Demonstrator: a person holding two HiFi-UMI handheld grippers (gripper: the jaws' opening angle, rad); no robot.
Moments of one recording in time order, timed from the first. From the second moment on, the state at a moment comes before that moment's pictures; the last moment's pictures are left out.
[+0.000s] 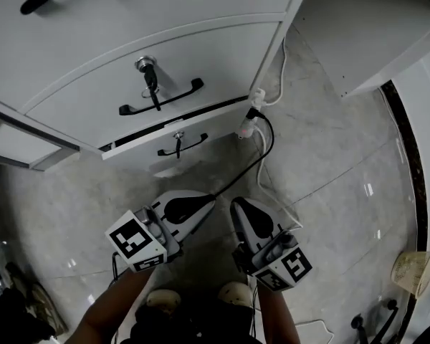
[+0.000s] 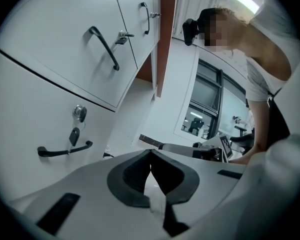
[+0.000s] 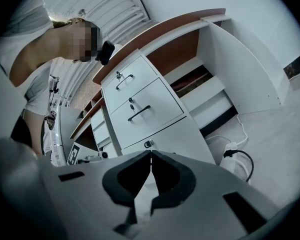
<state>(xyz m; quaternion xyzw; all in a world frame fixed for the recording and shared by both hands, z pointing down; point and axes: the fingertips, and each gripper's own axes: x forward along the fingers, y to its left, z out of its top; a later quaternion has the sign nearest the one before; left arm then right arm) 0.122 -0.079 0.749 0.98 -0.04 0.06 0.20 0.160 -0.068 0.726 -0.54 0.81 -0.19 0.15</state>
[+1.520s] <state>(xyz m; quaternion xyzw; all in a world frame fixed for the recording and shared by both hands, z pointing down) 0.049 -0.104 0.784 0.97 -0.19 0.03 0.15 0.125 -0.208 0.804 -0.45 0.65 -0.47 0.39</state>
